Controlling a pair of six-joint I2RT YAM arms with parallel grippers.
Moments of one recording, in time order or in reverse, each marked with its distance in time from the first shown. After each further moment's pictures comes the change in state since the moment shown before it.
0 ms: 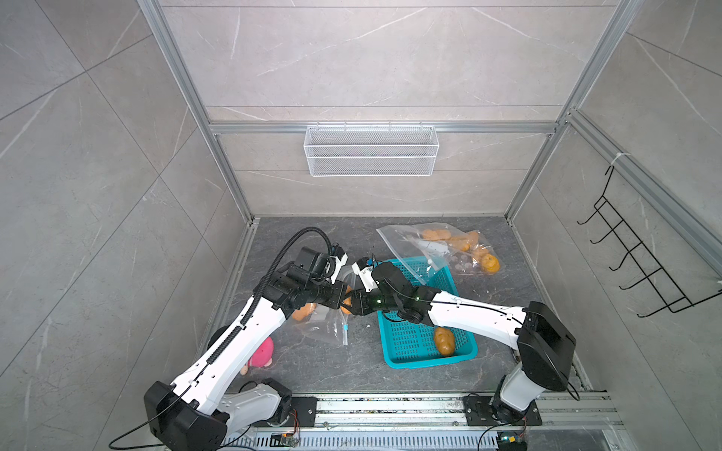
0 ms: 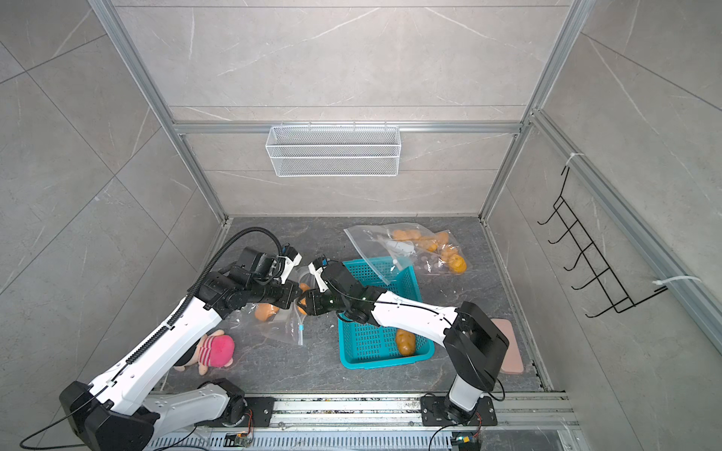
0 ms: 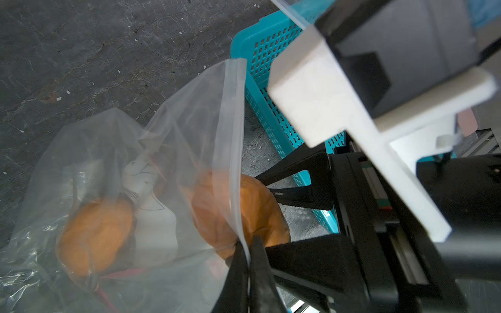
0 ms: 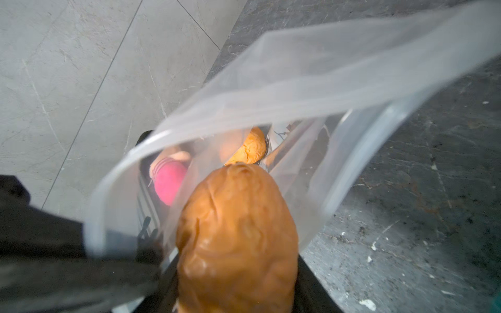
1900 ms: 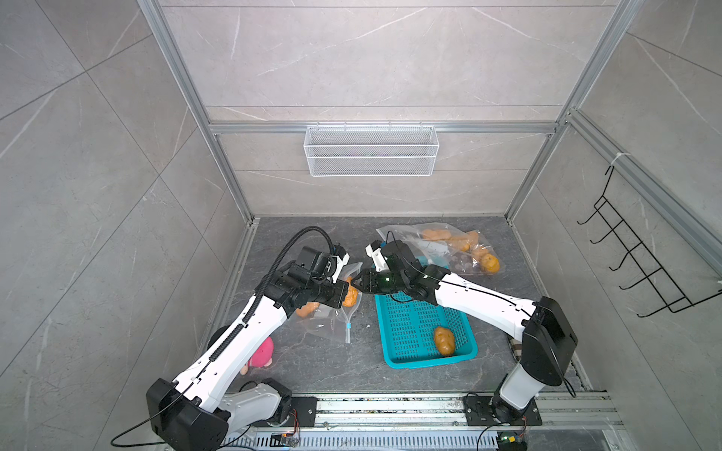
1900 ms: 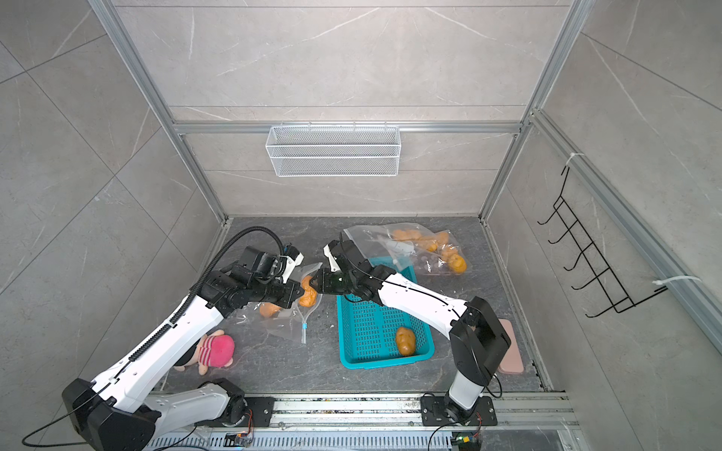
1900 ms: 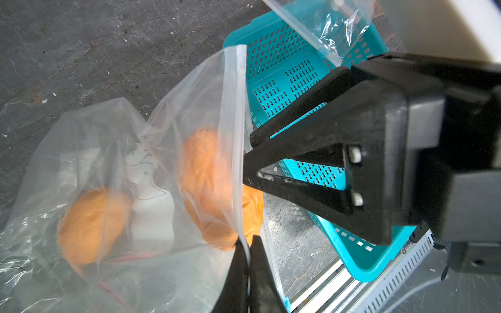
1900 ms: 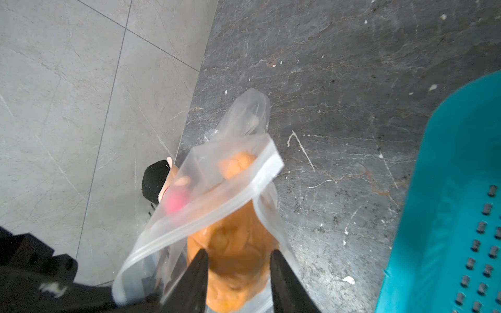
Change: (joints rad) left arm 0.000 0.011 0.000 0.010 0.028 0.000; right arm -0.125 0.003 0.124 -0.181 -0.076 0.124
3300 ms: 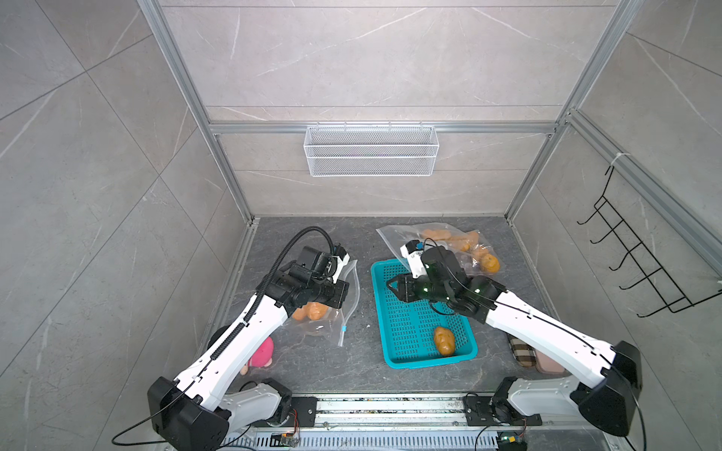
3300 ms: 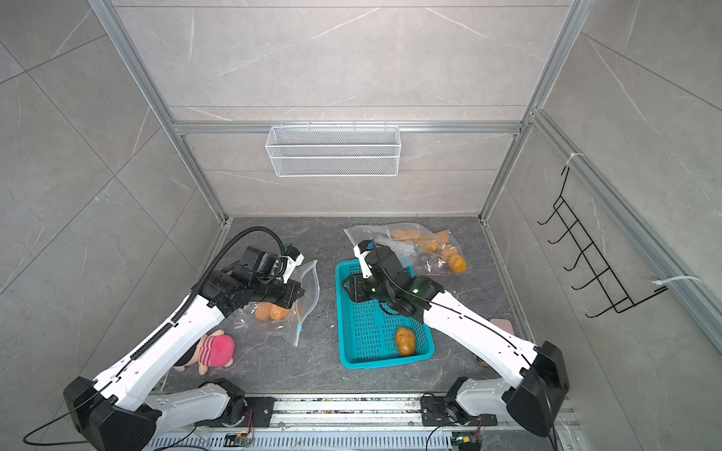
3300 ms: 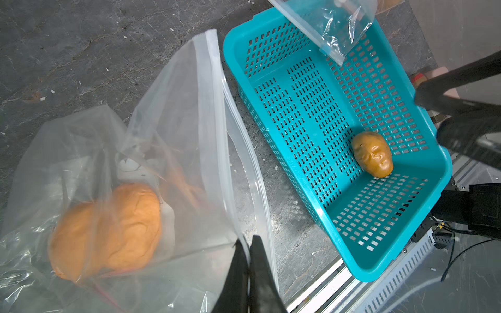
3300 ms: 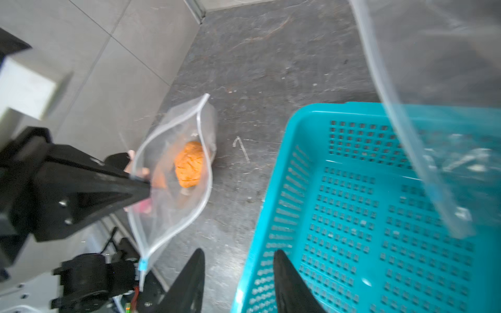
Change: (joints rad) left arm 0.000 0.008 0.000 -0.003 -0.001 0.000; right arm -0.051 -0.420 -0.188 -0.260 0.239 -0.245
